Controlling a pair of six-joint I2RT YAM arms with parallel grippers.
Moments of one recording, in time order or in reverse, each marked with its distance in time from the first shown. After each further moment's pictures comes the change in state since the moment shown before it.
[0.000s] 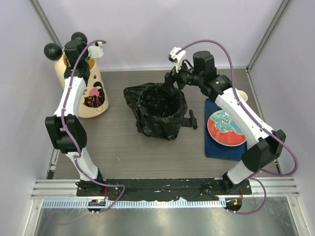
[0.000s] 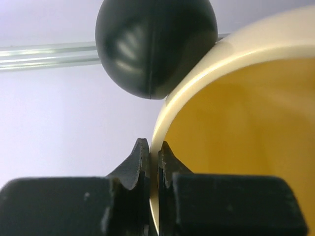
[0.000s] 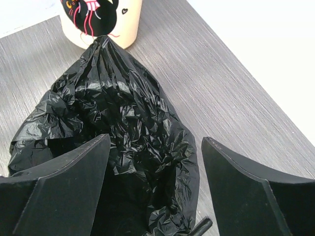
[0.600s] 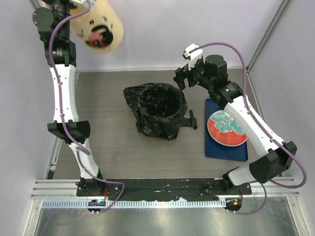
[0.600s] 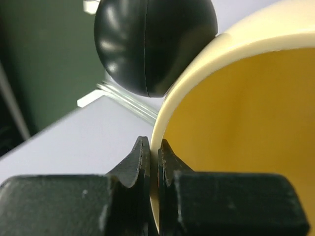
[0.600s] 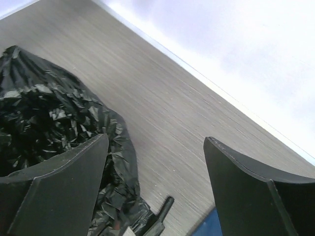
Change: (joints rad) left arm -0.013 0.127 0.702 0.090 0.401 -0.115; right arm -0.048 -0.127 -0.131 0.108 0.268 0.010
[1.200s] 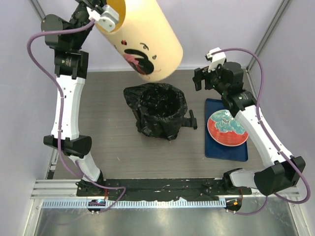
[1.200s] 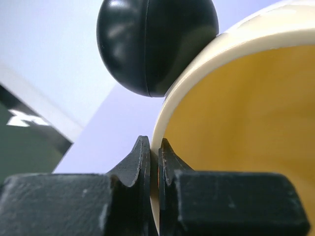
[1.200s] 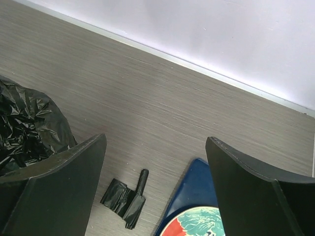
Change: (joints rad) left arm -0.229 -0.166 -0.031 0.117 0.408 -0.413; right arm -0.153 -0.155 -0.191 0.046 0.158 0.098
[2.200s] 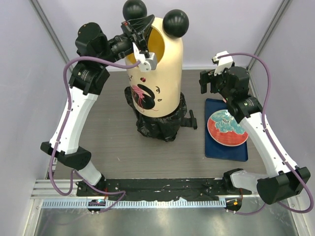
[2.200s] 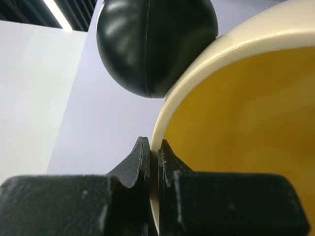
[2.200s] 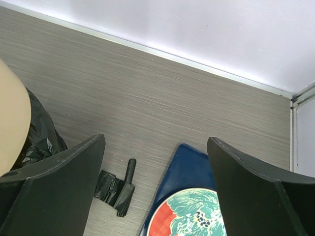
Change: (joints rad) left arm -0.323 -0.154 -0.188 -0.479 0.123 0.437; right arm -0.022 -0.099 -0.058 -0.034 0.082 0.002
